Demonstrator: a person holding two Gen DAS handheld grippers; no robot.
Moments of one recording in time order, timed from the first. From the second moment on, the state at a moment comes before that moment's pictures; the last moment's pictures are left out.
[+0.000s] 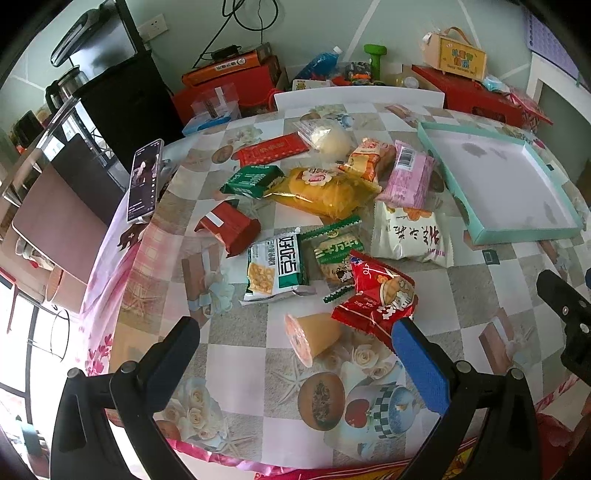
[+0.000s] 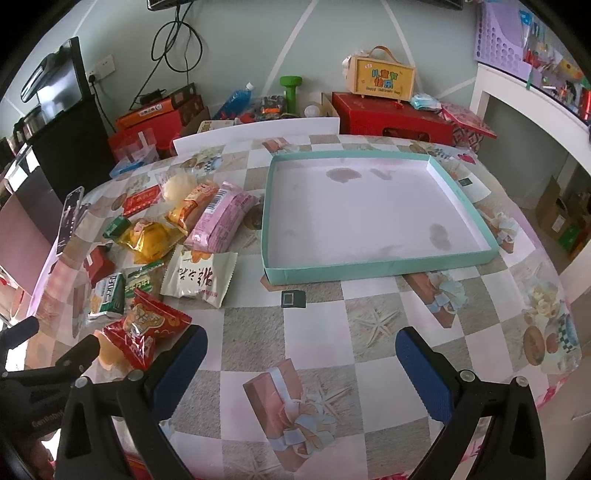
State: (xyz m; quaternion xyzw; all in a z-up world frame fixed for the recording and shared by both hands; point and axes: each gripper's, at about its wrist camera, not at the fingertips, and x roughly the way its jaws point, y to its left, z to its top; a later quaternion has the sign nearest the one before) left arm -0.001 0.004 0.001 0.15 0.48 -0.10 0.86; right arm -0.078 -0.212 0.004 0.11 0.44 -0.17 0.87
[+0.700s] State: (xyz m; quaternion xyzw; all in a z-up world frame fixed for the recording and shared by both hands) left arm 0.002 0.016 0.001 0.12 0.48 -0.08 0.86; right arm -0.085 -0.205 0.011 0.09 0.43 -0.18 0.88
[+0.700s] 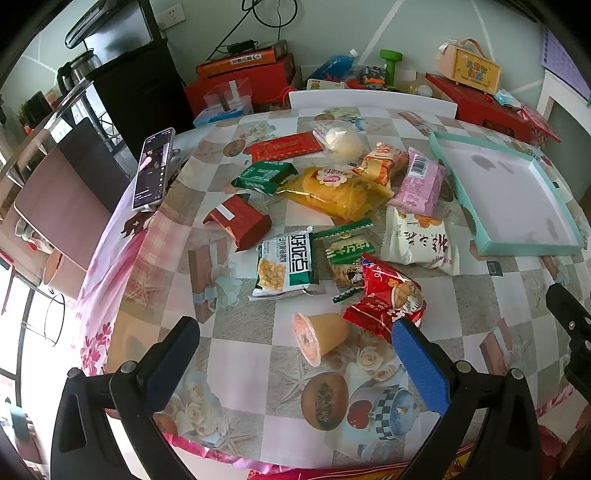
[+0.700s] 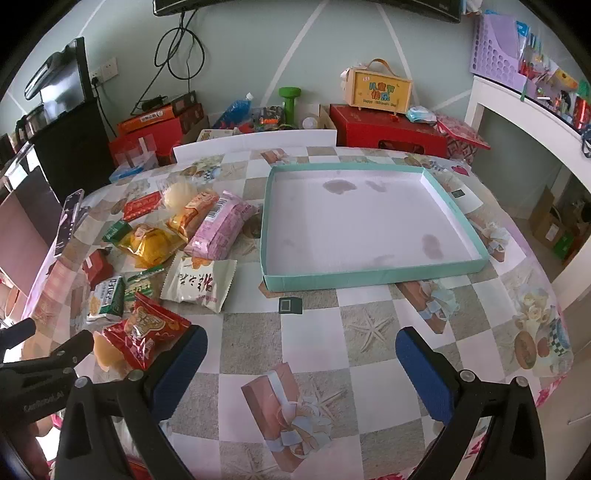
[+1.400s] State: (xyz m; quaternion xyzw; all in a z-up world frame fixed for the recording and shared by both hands) left arm 0.004 0.019 -0.001 0.12 0.49 -0.08 0.86; right arm -0.089 -0.204 0.013 0.09 0.42 -0.18 0.89
